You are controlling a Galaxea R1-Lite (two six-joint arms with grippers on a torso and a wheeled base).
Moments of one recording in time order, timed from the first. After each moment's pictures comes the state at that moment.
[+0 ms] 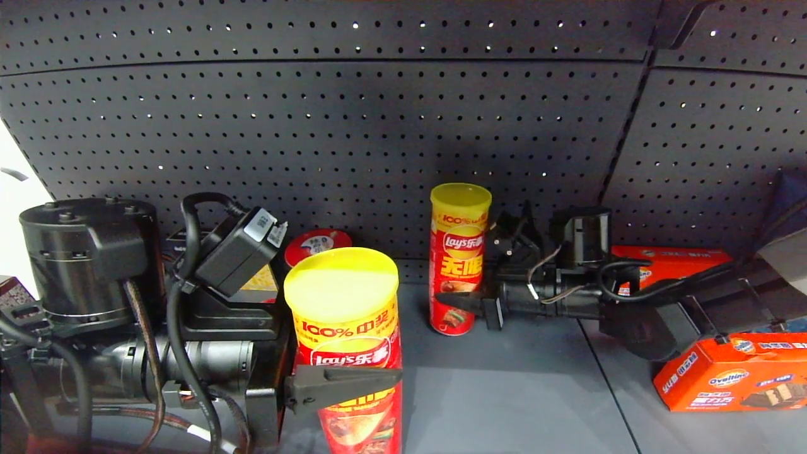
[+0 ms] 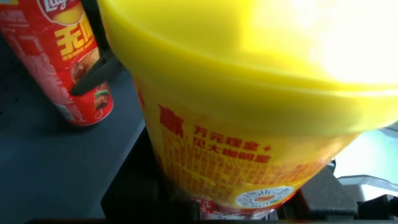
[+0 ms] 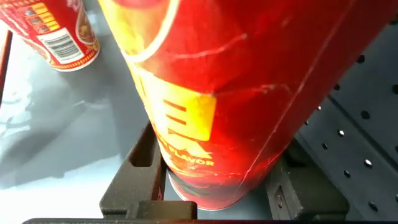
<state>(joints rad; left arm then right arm) -0.51 1.47 -0.64 -0.56 -0.84 0.06 0.52 1.98 -1.04 -0.66 0.57 -0.22</state>
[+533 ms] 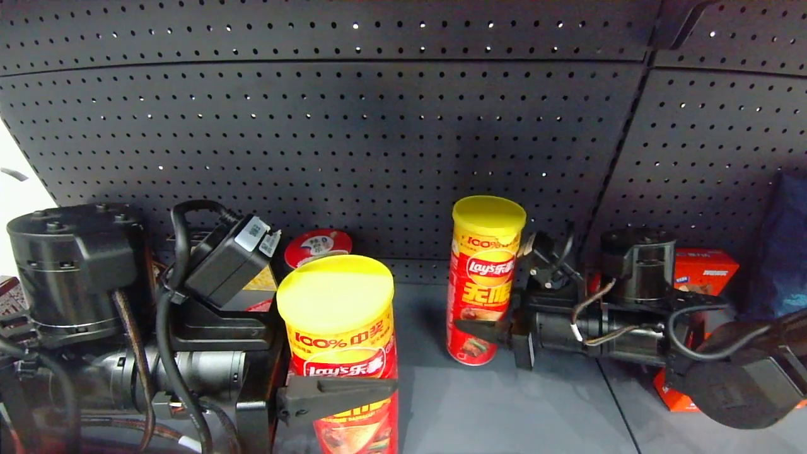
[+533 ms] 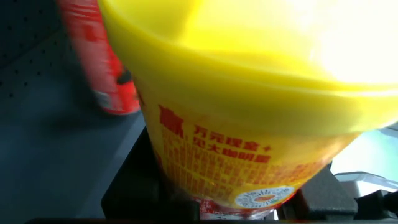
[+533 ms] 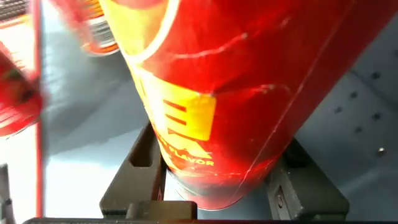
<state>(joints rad) -0.51 1.45 -0.62 -0.56 -0.84 0.06 0.57 1.79 -0.74 -0.80 0.50 -0.21</state>
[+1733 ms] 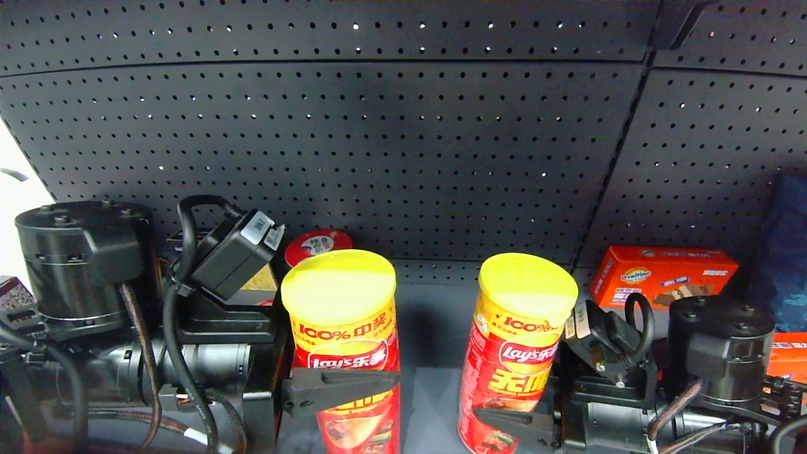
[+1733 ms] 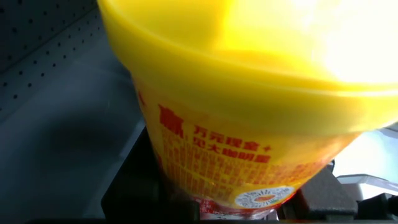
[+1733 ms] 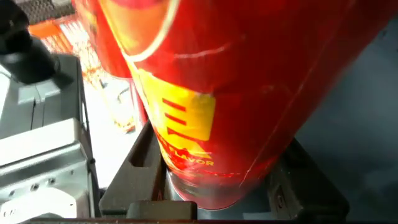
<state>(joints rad) -0.51 1.47 -0.64 -0.56 -0.84 0.06 0.69 1.63 -0.39 -1.00 0.50 -0.14</state>
